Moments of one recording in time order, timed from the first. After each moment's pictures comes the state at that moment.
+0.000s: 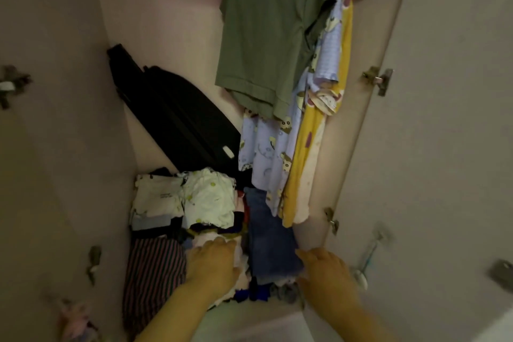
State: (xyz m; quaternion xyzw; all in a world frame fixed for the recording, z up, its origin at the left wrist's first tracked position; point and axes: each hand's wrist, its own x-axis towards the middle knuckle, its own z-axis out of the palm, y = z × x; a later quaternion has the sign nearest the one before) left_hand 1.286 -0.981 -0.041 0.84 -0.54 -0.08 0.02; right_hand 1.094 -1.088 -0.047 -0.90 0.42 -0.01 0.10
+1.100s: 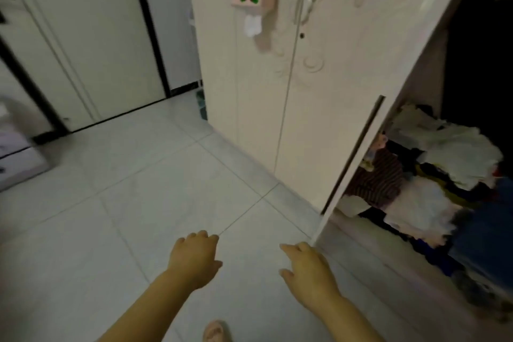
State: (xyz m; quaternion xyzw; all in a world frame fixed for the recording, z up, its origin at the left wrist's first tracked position) left_hand 1.050 -0.344 -0.124 0.98 -0.03 -0.18 0.00; right_hand 1.038 -0.567 -0.132 -0.97 -0.08 0.16 0.19
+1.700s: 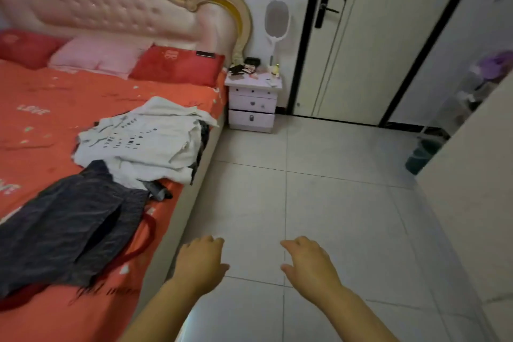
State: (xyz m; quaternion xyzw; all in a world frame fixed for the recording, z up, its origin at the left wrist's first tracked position) left_hand 0.819 0.016 -0.133 0.89 0.41 -0.13 0.12; right_hand 0.993 -0.113 -0.129 -0.83 -0.52 0.21 0.05
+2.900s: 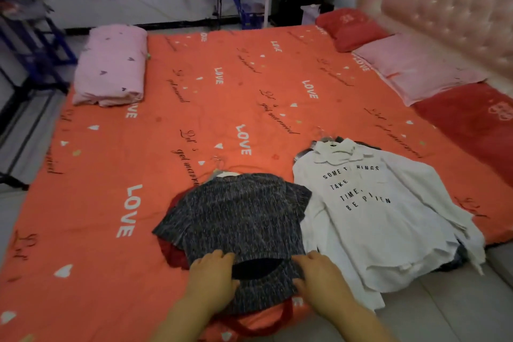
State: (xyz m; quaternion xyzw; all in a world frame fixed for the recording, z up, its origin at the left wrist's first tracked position) left_hand 0.610 0.332 -0.190 0.52 0.81 -0.06 0.26; right_hand 0.798 0.443 -0.190 -0.42 -0.87 0.23 -0.14
